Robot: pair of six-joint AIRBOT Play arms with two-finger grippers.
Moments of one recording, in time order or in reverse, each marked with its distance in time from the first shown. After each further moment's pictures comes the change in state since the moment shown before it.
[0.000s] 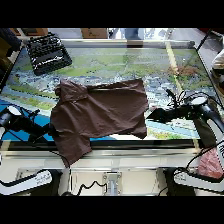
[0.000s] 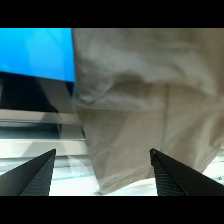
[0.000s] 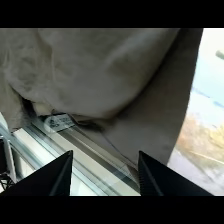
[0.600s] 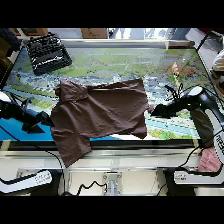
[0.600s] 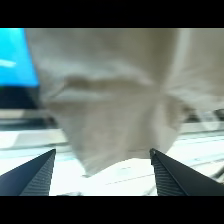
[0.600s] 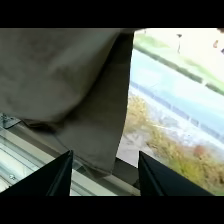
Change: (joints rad) left arm -0.003 -0.023 0.216 -0.018 -0.187 0.010; right arm 0.032 -0.085 0.159 -0.219 0.010 0.123
